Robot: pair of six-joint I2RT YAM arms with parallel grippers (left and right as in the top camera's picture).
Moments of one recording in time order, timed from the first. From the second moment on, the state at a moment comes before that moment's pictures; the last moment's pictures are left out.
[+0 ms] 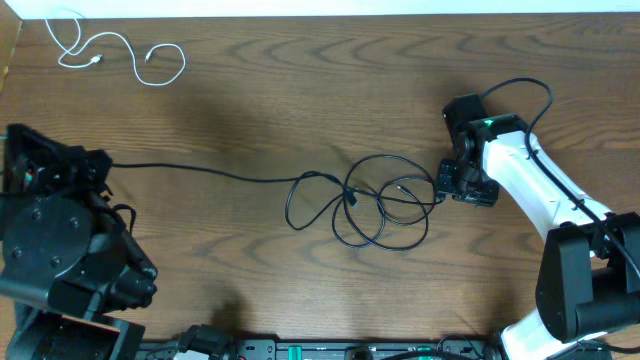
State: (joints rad) left arm -0.26 0.85 1.43 -0.64 -1.00 -0.80; right arm 0.22 1.76 1.19 -1.02 0.07 0.47
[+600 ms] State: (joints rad) left arm -0.24 0.89 1.43 -0.35 -1.52 -0.69; right arm 0.22 1.76 1.19 -1.02 0.06 0.45
